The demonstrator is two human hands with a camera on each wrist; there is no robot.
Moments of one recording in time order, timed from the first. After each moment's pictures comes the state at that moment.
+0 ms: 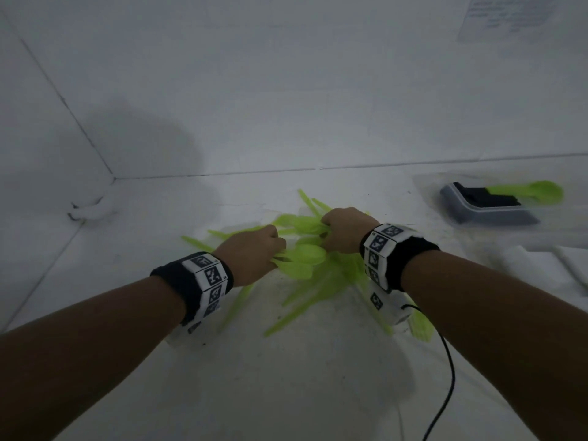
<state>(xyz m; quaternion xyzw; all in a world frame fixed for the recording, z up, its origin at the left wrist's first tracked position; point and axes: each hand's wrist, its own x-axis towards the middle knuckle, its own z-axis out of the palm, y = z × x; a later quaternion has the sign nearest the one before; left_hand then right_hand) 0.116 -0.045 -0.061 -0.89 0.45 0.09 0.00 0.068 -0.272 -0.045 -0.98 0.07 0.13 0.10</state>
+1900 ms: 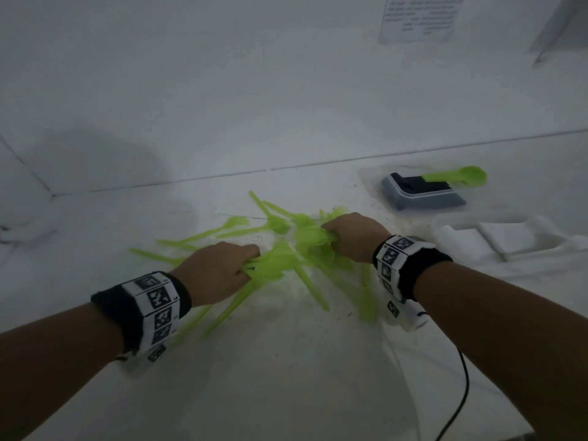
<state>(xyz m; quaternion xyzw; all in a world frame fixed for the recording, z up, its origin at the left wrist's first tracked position) 0.072 -0.066 -0.048 -0.87 0.46 0.14 -0.09 -0.014 -0.353 -0.054 -0.98 0.10 0.10 0.12</state>
